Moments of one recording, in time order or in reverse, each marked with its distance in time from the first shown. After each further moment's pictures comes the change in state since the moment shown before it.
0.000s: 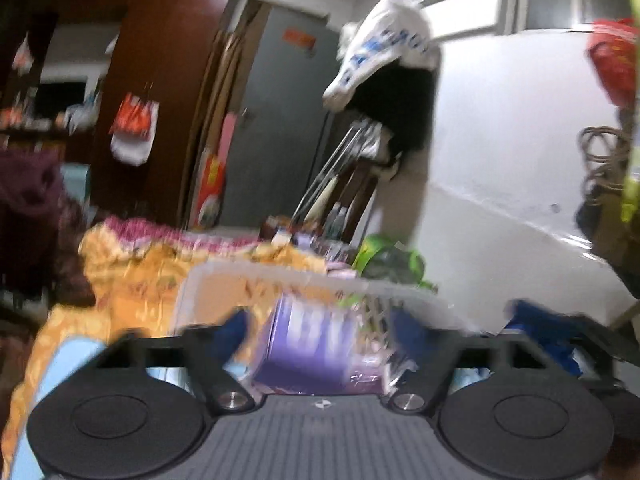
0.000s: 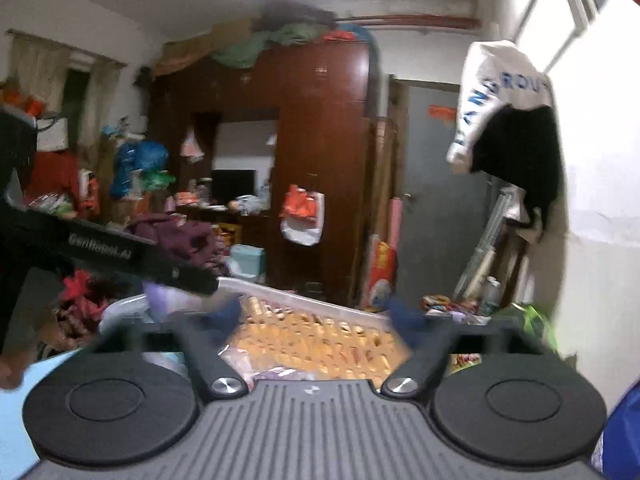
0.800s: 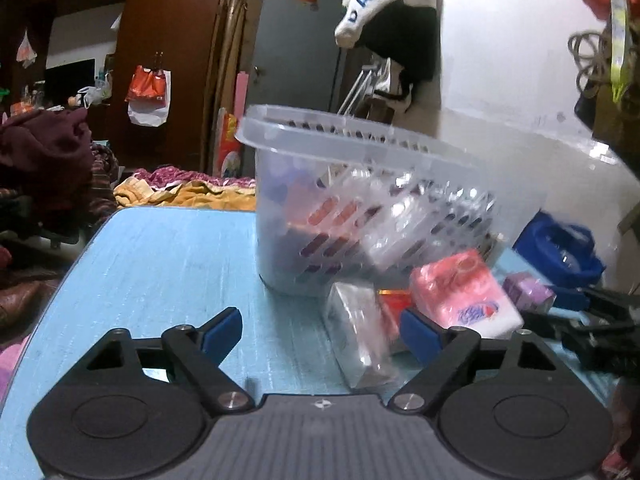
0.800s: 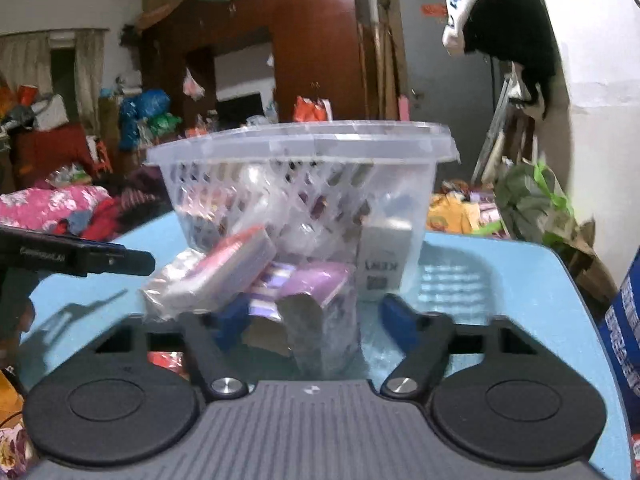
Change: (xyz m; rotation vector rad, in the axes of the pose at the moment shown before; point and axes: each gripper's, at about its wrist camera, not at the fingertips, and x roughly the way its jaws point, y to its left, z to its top) left arm -0.055 0.019 -0.119 0.109 0.131 0.075; right arm -0.054 -0.003 -0.100 0.139 0.286 0.097
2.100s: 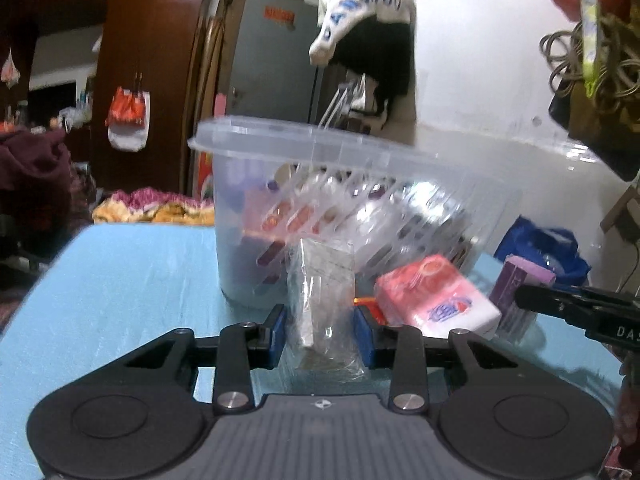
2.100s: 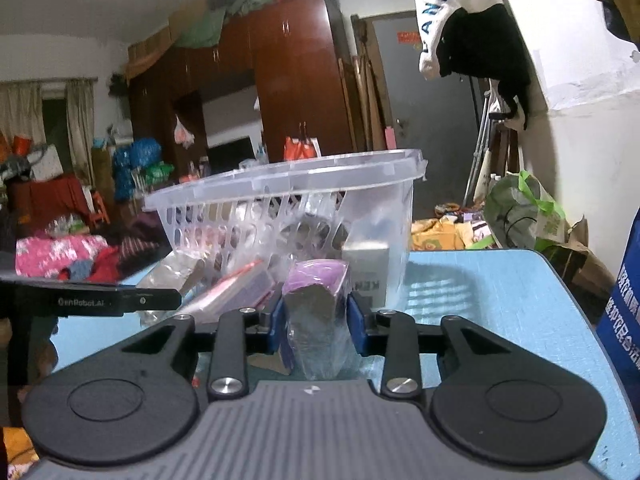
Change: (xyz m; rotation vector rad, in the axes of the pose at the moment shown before) left arm -0.001 -0.017 -0.019 0.031 -0.112 -0.057; right arm -0.034 -0.012 -0.020 0.085 -0.158 0.001
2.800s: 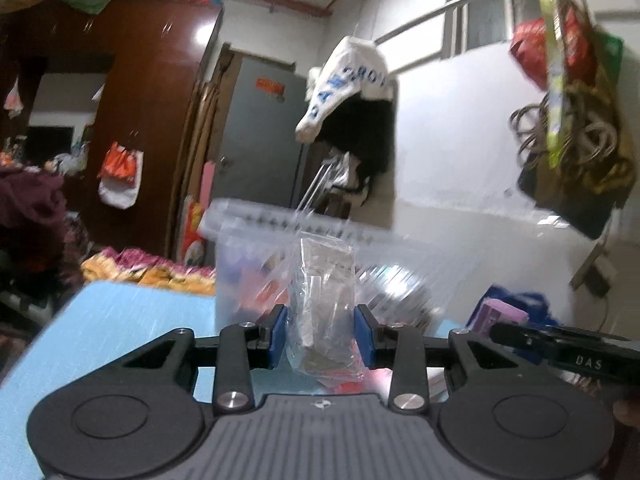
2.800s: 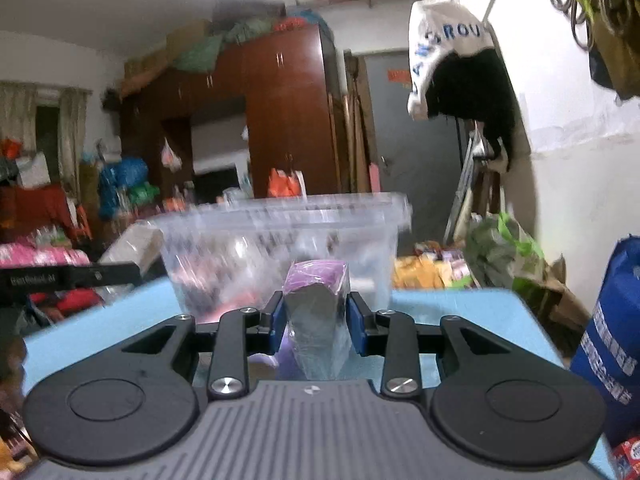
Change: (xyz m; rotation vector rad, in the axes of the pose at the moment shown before) left arm -0.044 0.004 0.009 -0.033 -0.237 -0.085; right arm -0.022 0.021 0.012 -0.054 -0.121 -0.066
